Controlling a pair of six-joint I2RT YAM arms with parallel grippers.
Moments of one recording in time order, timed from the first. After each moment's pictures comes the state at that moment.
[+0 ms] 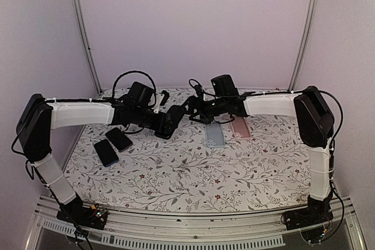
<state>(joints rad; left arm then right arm) -0.64 1.70 1.13 -0.20 0.13 -0.27 0.69 2.11 1.56 -0.01 -0.56 0.74</state>
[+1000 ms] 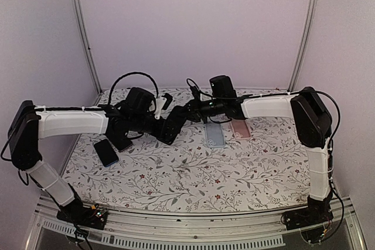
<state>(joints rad) -0.74 1.59 1.03 -0.13 0.07 -0.23 0.70 2.13 1.55 0.14 -0.70 0.94</state>
